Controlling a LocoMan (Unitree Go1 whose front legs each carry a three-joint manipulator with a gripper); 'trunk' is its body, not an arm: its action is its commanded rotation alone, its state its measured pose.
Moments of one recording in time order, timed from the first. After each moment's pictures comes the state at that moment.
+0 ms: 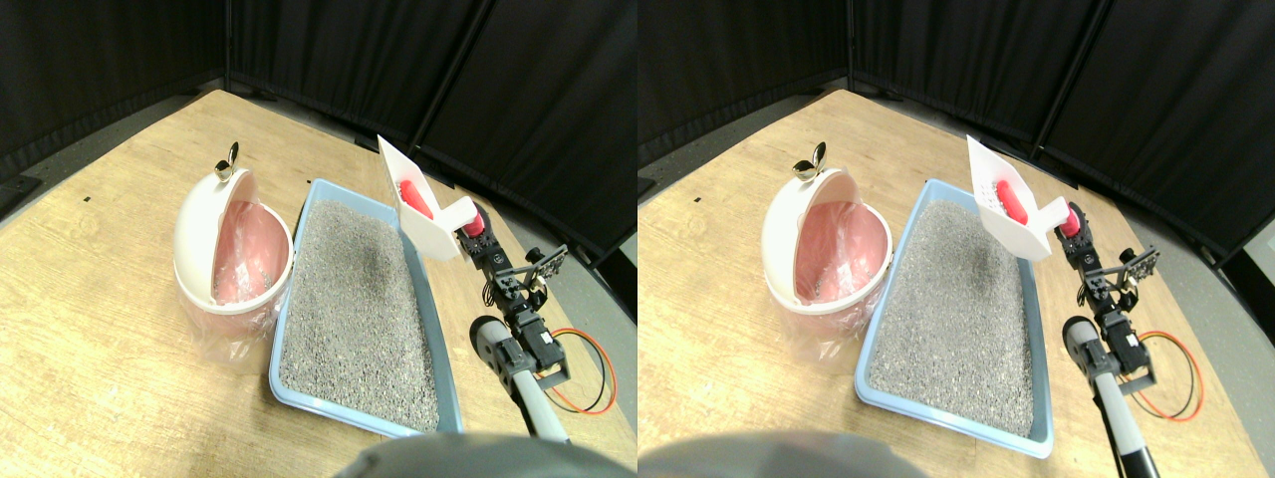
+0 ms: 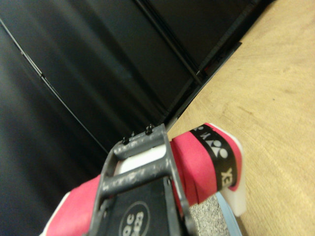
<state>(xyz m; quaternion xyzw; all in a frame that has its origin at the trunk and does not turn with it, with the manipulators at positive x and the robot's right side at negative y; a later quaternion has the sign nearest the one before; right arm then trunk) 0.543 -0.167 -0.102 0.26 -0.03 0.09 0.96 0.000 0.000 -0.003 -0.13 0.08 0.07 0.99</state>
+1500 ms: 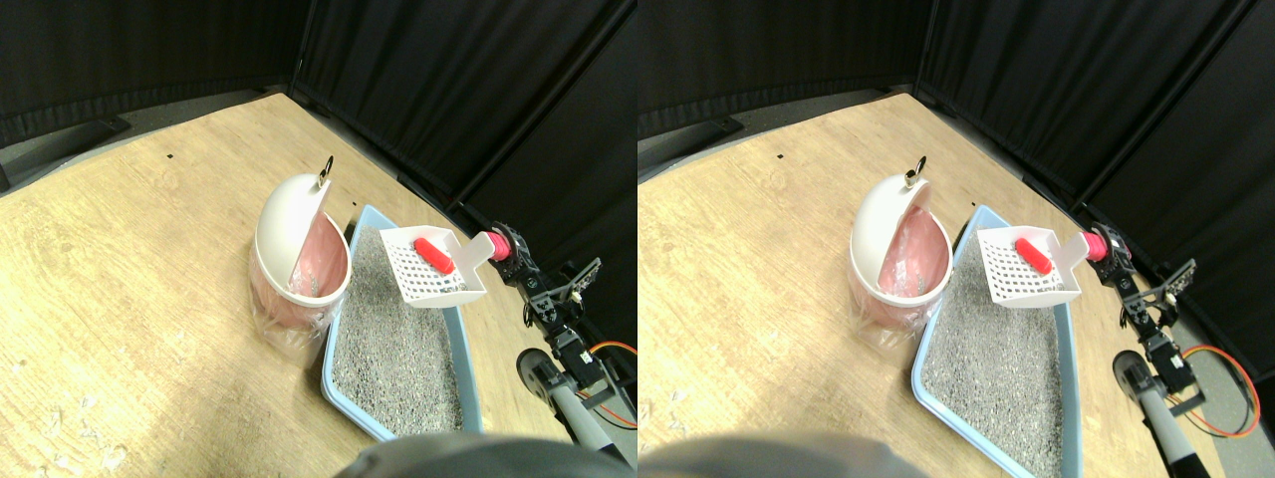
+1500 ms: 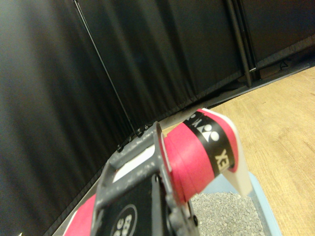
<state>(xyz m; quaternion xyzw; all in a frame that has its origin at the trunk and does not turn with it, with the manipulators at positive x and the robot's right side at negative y) 0.566 -0.107 -0.088 0.02 -0.03 0.22 0.97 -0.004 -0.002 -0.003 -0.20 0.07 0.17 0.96</state>
